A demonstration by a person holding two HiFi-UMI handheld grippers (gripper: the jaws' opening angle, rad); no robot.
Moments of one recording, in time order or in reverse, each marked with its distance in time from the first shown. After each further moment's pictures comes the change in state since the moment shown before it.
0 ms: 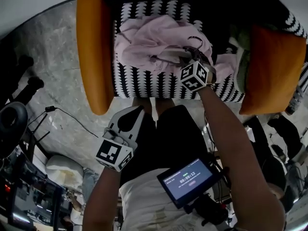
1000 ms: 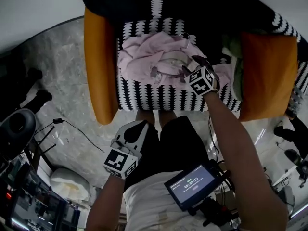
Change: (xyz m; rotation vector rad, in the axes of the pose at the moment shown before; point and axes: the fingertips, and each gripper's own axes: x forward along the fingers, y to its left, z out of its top) left arm -0.014 -0.028 -0.013 0.056 0.024 -0.002; right arm -0.026 -0.026 -0.018 0.158 0.013 0.051
